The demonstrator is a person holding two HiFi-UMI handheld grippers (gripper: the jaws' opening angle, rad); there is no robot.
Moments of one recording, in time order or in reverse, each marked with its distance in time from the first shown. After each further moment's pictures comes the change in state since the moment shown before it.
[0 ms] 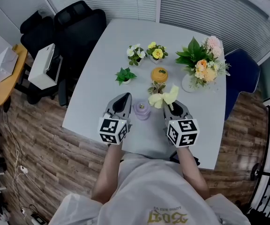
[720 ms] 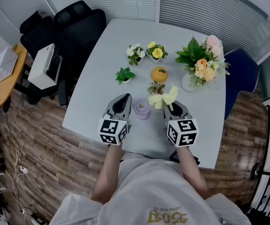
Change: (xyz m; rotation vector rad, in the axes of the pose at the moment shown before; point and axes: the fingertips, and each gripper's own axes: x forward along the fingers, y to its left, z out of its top) left arm -0.005 -0.002 -0.004 0.005 0.001 -0.002; right arm -0.002 0.001 -0.007 -0.011 0.019 0.000
